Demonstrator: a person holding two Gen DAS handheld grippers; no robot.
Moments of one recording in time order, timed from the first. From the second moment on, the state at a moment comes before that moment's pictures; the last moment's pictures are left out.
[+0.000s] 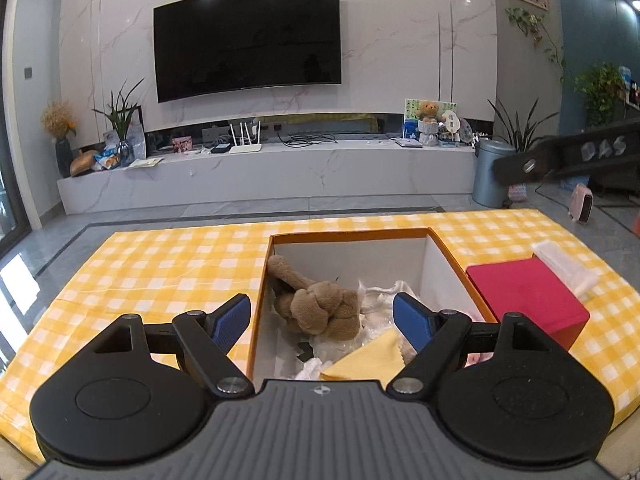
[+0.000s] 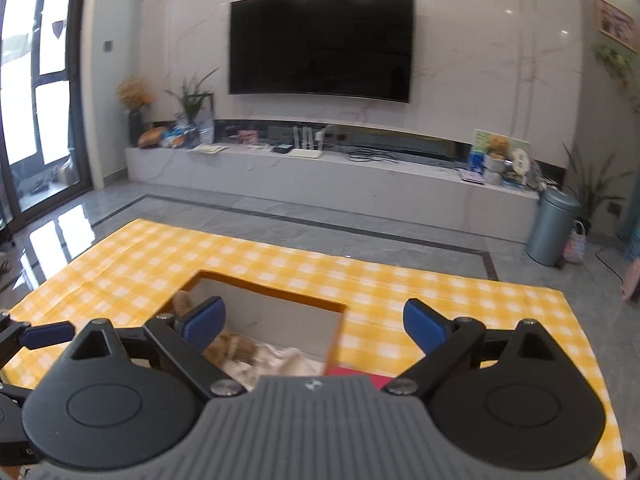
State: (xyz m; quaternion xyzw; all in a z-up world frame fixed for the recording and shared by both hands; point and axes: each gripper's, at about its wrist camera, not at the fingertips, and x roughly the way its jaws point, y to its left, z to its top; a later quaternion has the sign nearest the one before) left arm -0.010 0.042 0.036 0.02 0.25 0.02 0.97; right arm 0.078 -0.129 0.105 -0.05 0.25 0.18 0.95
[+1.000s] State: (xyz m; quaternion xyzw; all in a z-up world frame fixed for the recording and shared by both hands) left arm 0.004 -0.131 0.026 0.13 0.29 -0.17 0.93; right arm 0.134 -0.390 0.018 -0.02 0.30 -0.04 0.95
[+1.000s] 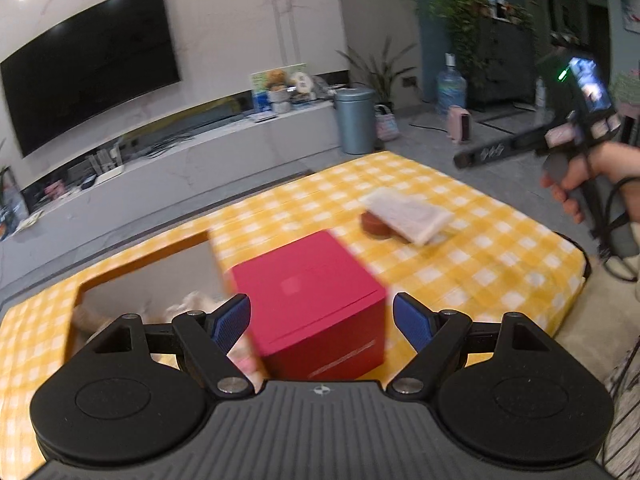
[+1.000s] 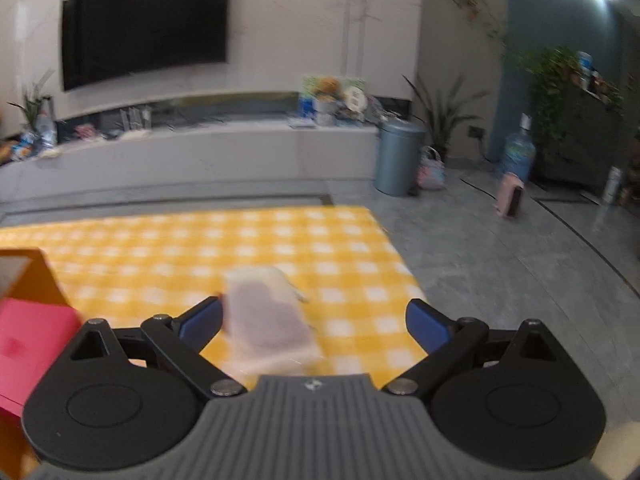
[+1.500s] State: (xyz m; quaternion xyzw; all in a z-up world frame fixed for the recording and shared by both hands) left arm 0.125 -0.239 0.000 0.17 0.38 -0.16 0.89; right arm 0.135 -0.421 -0.016 0.01 0.32 -0.06 0.94
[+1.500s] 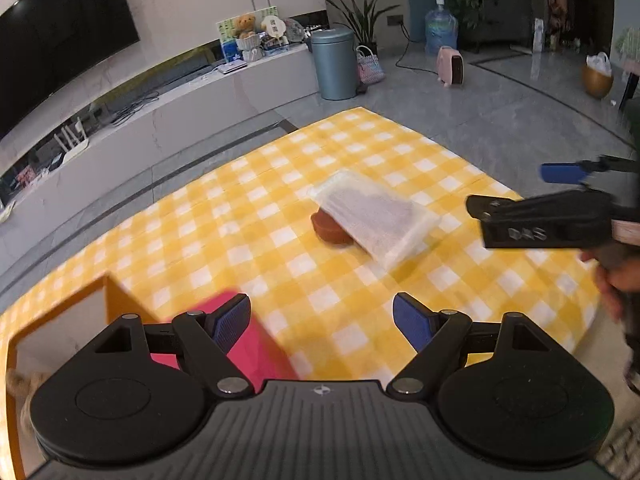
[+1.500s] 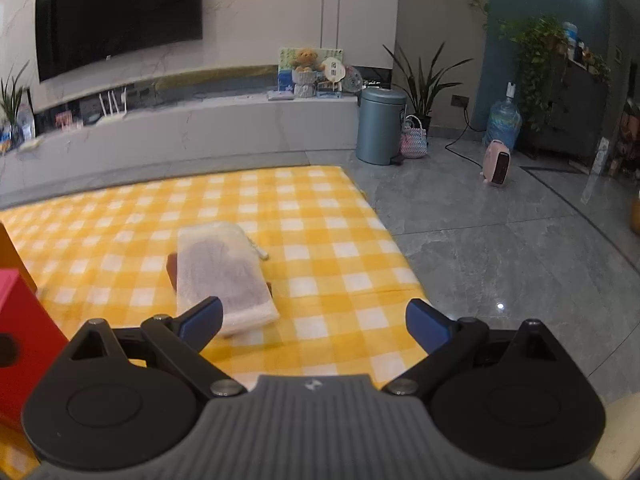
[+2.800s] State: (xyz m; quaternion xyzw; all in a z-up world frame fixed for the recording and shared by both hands) left arm 0.268 -0.193 -0.051 -0.15 0.38 -0.21 0.89; right arm 0.195 -0.340 -0.116 -0.16 0.33 -0.01 0.93
